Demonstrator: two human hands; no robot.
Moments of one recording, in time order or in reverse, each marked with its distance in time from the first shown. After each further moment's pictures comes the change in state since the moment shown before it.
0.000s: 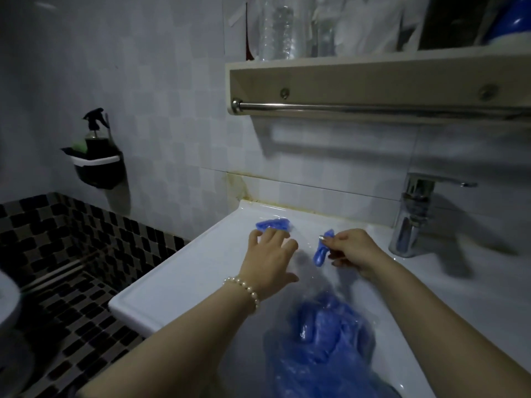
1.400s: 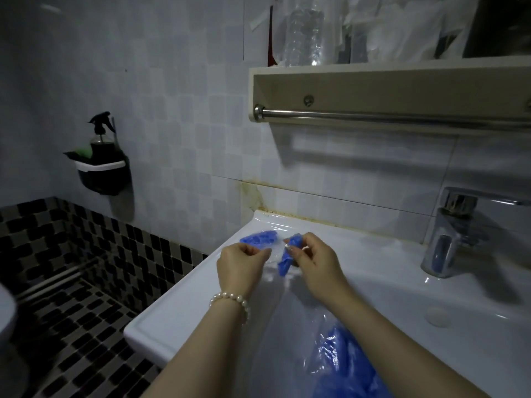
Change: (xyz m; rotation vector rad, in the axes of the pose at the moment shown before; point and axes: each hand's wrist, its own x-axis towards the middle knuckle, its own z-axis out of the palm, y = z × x) left_hand -0.005 -0.062 -0.012 -0.990 0.307 -0.872; right_hand -0.012 -0.016 0.107 -0.092 0.010 -0.515
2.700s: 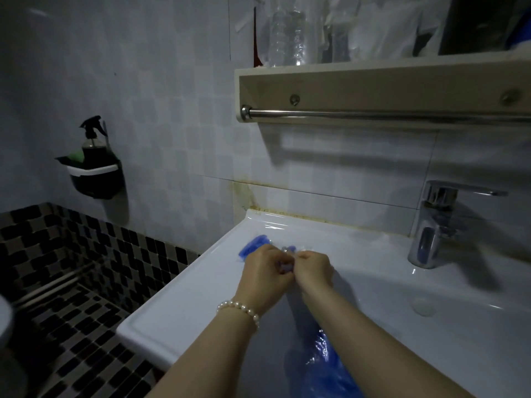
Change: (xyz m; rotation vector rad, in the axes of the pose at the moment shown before) left_hand -0.032 0.003 0.024 0.216 -0.197 0.623; right_hand 0.014 0.029 0.021 -0.116 0.325 0.673
